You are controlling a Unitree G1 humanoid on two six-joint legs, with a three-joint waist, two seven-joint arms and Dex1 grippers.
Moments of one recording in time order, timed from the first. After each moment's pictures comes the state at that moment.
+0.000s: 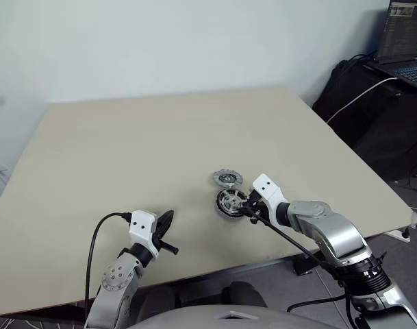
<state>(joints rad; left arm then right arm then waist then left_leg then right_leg) 0.34 0.16 -0.14 -0.13 -0.18 0.01 -0.40 -0.17 -0.56 0.24 -0.27 0.24 0.93 0.62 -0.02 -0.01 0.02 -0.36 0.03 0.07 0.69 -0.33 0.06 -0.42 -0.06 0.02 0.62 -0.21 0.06</state>
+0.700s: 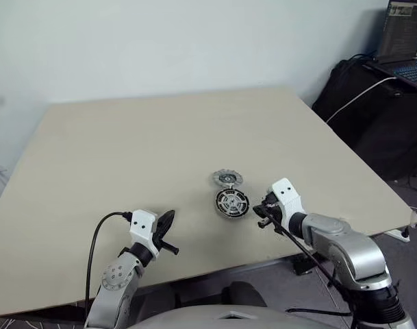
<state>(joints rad) 0.34 0.16 -0.13 -0.13 -0.18 0.01 -0.41 0.03 -0.45 0.03 -0.47 0.31 1.04 0.44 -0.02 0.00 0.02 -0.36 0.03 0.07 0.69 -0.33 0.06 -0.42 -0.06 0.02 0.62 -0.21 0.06</state>
